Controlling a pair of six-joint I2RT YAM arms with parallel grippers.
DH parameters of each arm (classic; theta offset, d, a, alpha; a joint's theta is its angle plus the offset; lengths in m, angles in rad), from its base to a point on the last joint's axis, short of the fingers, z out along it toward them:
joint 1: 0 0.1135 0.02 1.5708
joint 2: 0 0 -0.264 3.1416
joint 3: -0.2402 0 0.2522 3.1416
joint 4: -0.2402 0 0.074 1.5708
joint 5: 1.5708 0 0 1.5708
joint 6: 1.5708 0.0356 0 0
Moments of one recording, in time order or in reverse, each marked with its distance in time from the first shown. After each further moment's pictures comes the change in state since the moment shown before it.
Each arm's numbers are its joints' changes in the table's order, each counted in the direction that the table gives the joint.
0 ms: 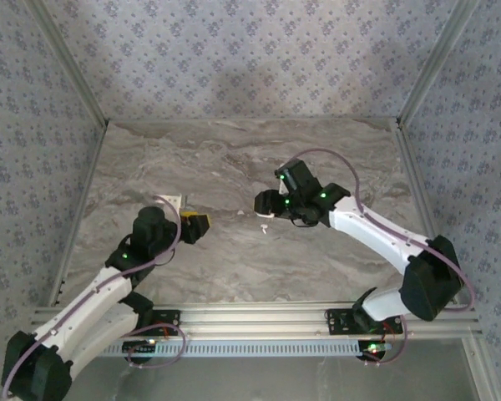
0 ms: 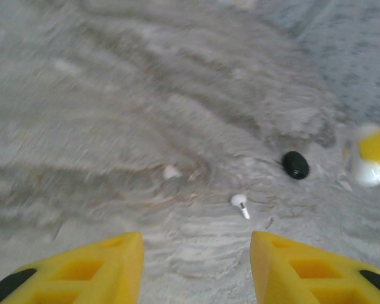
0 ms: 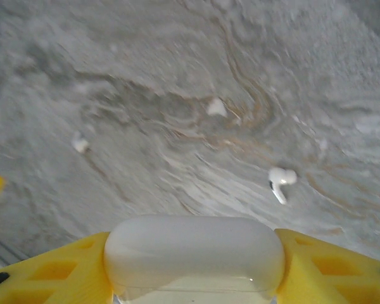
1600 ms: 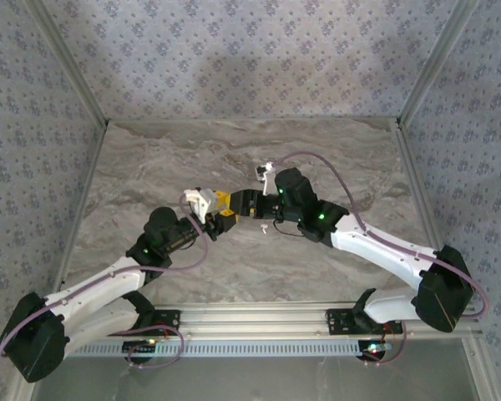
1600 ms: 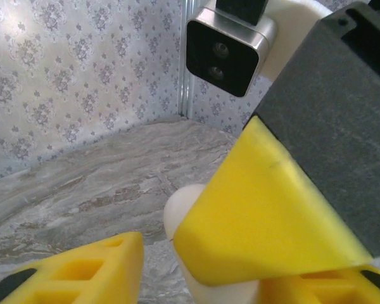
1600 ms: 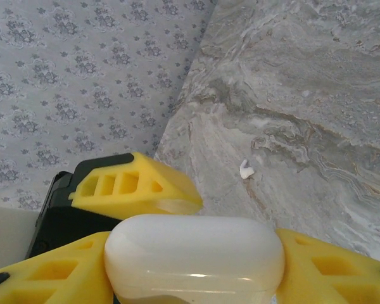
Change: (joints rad) left arm -0.216 -0.202 -0.040 0.531 0.034 0.355; right arm 0.155 0.088 0.116 0.489 -0.093 0.116
